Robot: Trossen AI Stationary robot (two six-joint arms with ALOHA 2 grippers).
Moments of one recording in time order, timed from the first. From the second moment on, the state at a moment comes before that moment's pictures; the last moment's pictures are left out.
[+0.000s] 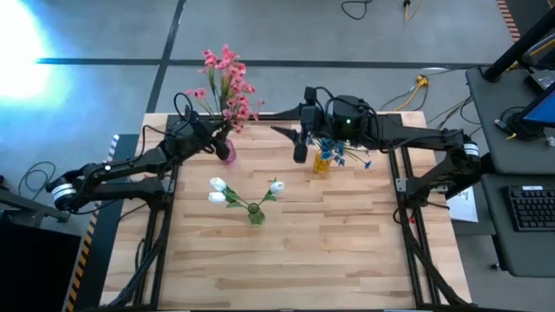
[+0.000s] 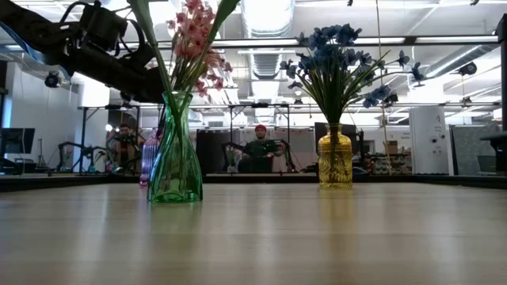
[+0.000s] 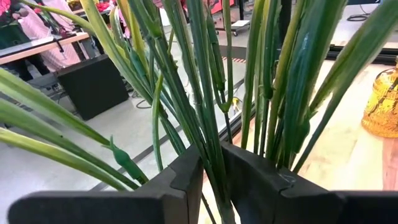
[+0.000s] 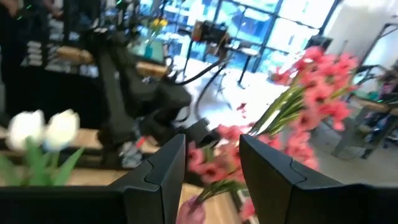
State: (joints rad) left arm 0.61 0.94 0.38 0.36 -0.17 0.15; right arm -0.17 1.50 1.50 -0.04 0.03 -0.26
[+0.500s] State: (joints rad) left arm 0.61 0.94 0.38 0.36 -0.17 0.15; right arm -0.28 1.75 1.78 -0.05 0.04 -0.20
